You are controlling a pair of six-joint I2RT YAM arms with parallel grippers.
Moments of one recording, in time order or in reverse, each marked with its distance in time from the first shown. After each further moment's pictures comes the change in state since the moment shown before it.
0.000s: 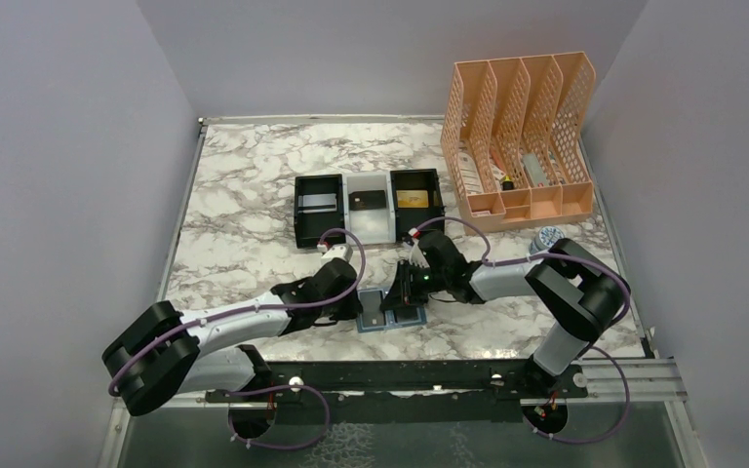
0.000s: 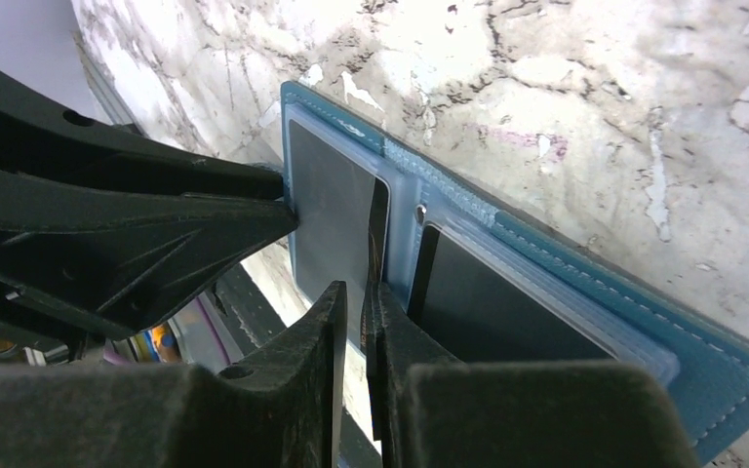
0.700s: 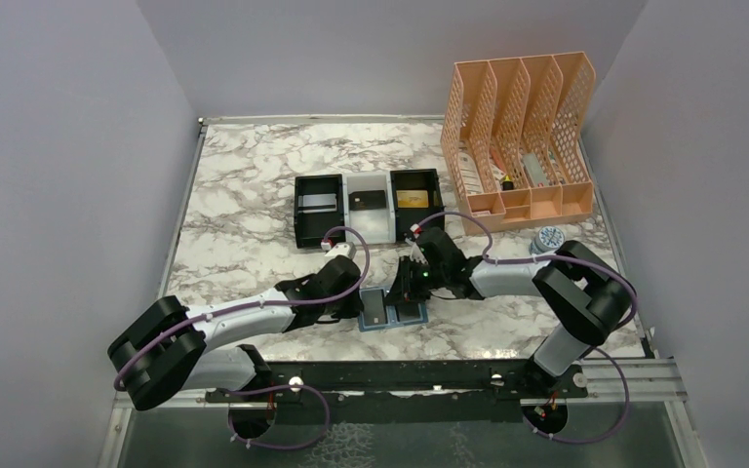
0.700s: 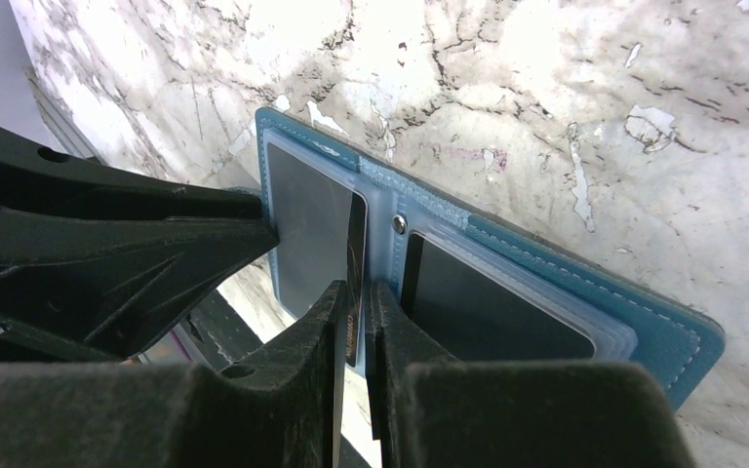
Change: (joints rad) left arm 0.000 0.043 0.034 -0.008 0.000 0.019; right arm 0.003 -0.035 0.048 -0.142 0.108 -0.034
